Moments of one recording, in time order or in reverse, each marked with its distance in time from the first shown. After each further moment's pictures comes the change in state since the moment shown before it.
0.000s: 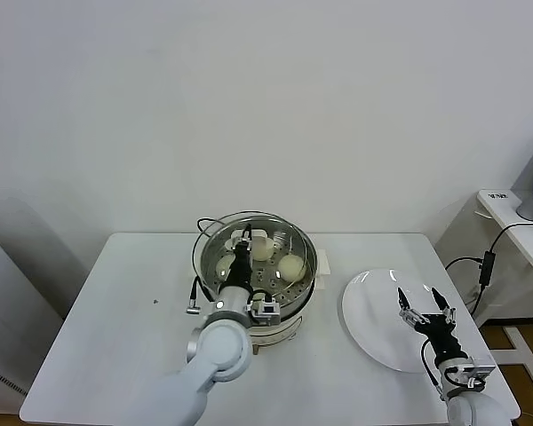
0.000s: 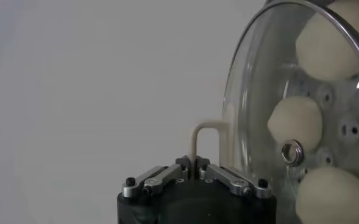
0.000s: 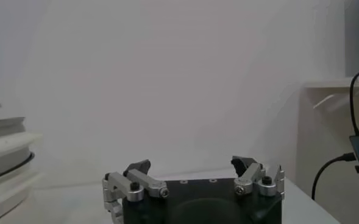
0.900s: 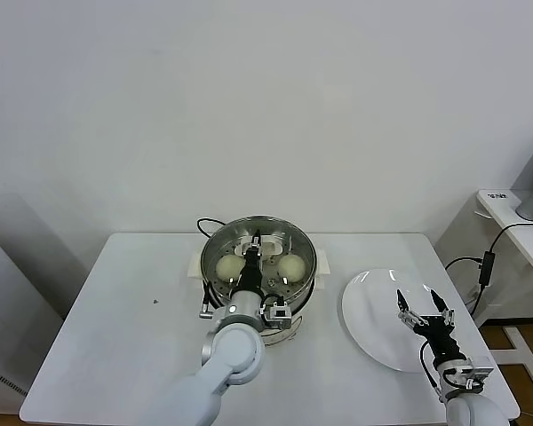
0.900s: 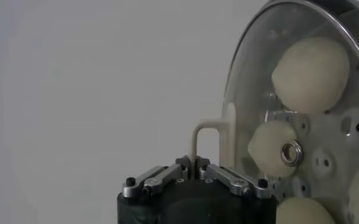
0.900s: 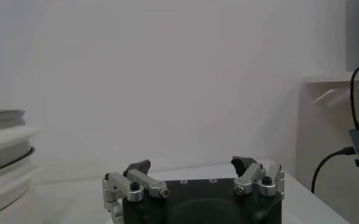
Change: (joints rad) left arm 0.010 -0.058 0.011 0.055 0.017 0.007 -0.016; right arm -0.001 0.008 0.002 -0.009 -0.007 0.005 -0.004
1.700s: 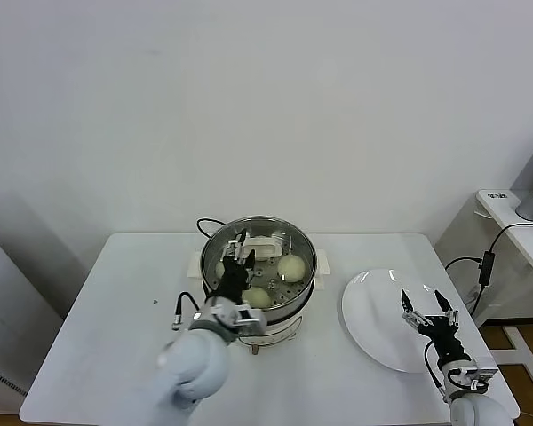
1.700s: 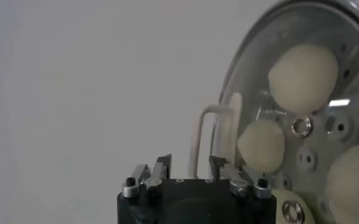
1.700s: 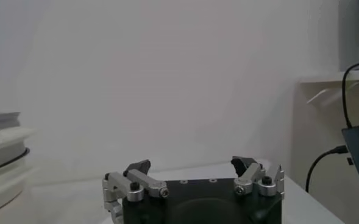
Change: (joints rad) left arm 0.117 0.123 -0.146 -0.262 -0.445 -0.083 0.032; right arm 0.005 -0.008 0.014 -0.014 0.011 0.005 -0.016
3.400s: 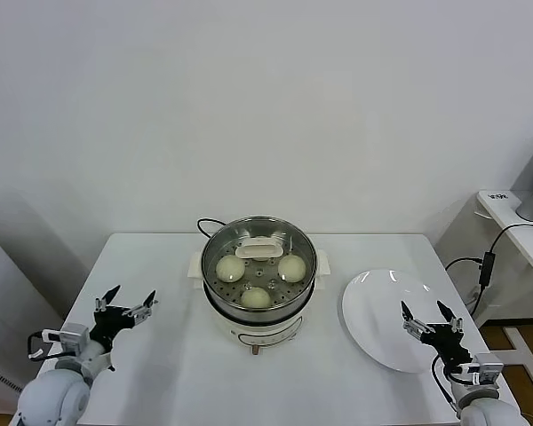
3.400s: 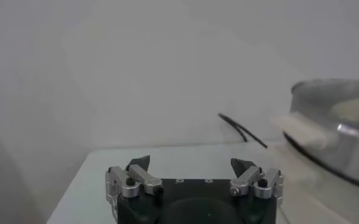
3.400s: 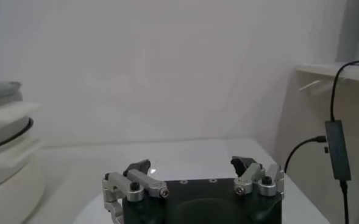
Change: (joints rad) left arm 0.403 0.126 -0.661 0.193 -1.329 -0.306 -0.212; right arm -0.135 -0.052 -0.005 0.245 -0.040 -0.288 0.140
